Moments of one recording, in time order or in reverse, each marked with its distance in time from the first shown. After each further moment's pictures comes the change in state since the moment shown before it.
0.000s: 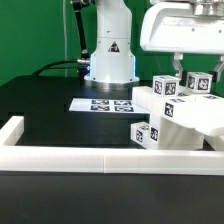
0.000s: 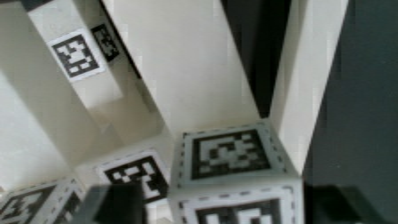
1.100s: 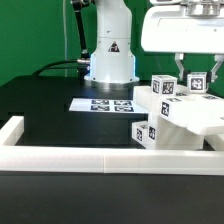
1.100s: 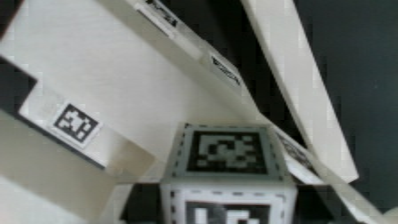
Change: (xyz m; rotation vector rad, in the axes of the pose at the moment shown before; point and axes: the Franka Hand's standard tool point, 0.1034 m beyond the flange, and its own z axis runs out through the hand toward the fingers) arm 0.000 0.000 0.000 0.002 0.000 0.615
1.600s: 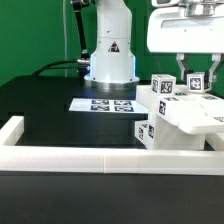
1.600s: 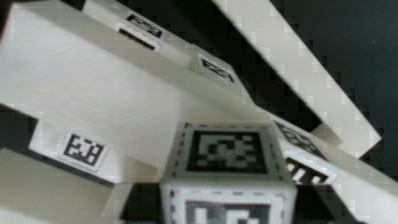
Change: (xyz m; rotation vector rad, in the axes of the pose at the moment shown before) arm -0.001 -0.001 0.000 0.008 -0.007 0.354
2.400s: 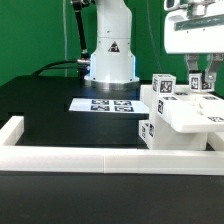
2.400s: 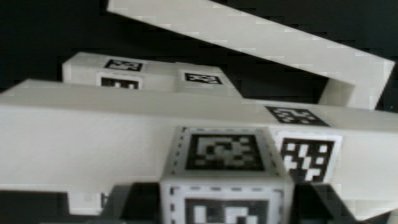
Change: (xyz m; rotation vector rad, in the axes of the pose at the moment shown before) arm -0.005 -0.003 0.000 0.009 -0.019 0.460
